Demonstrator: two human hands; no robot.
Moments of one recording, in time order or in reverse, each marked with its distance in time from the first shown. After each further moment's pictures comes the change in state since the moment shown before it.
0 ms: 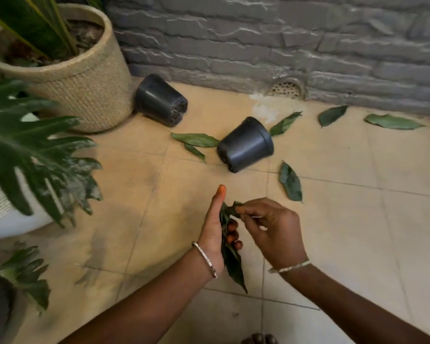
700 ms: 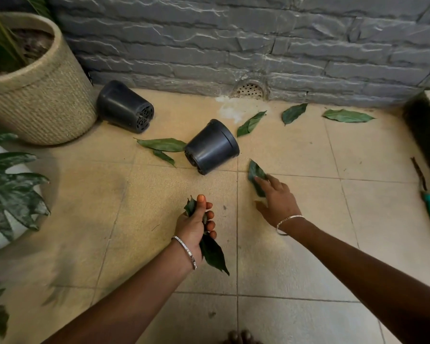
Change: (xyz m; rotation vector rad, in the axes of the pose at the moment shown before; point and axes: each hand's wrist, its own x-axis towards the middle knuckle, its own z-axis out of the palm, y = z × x) left_hand 0.012 -0.004 0.021 0.071 0.067 0.159; right_hand 0.021 0.132 -0.042 -0.608 -0.342 0.402
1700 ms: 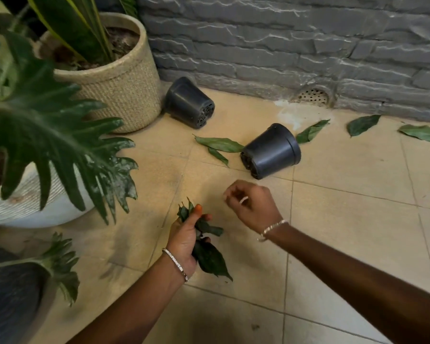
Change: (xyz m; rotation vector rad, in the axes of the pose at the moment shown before) left_hand -0.005 0.028 -0.100 -0.200 0.141 0.120; right_hand 0.005 -0.173 0.005 0.635 -0.026 -0.436
